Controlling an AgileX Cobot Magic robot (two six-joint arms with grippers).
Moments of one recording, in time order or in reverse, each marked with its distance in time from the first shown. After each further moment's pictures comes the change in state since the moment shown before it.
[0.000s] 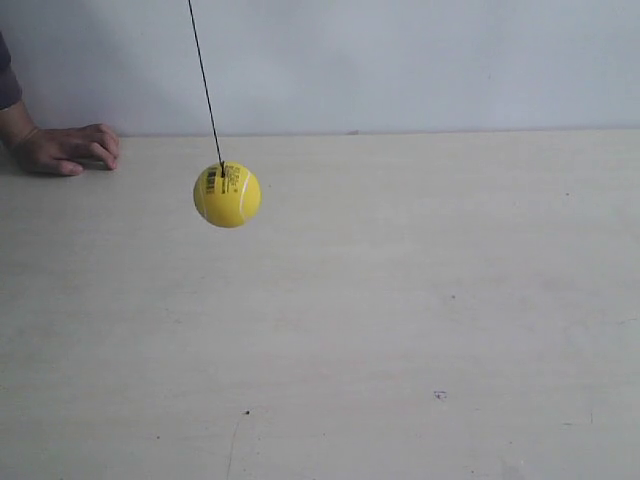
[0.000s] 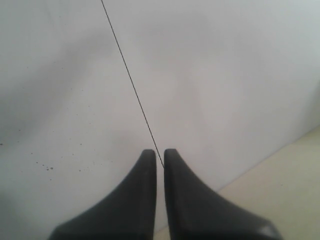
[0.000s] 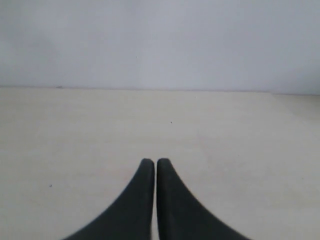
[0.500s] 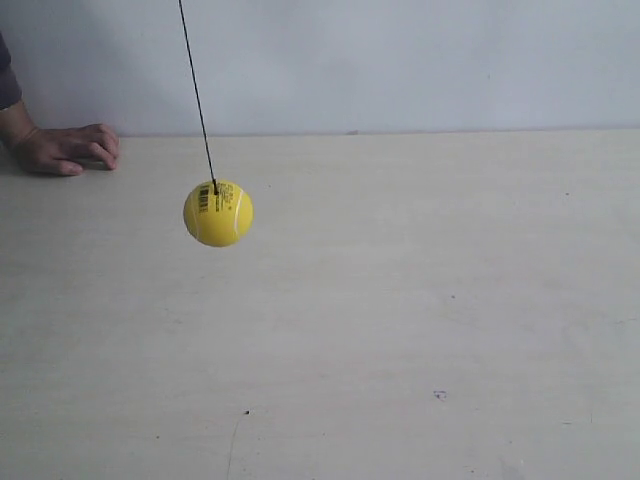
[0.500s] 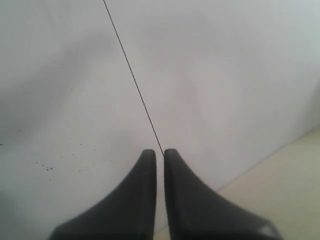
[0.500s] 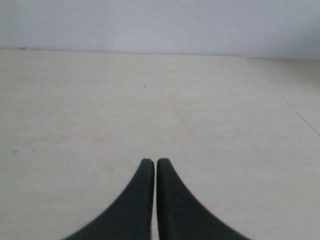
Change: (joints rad) left arm 0.000 0.000 0.000 0.000 0.000 0.000; right arm 0.000 0.000 0.000 -0.370 0.124 0.333
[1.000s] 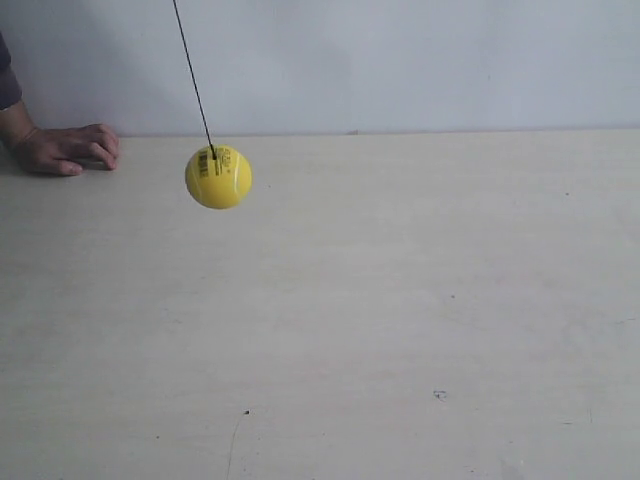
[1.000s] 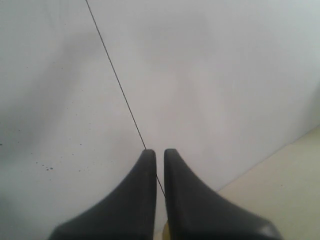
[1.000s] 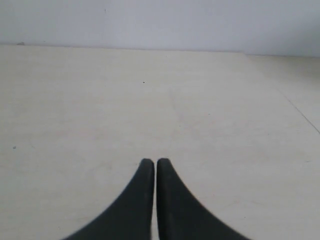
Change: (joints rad) left arm 0.000 0.000 0.000 0.000 0.000 0.000; right arm 0.000 0.000 0.000 0.000 0.011 -0.004
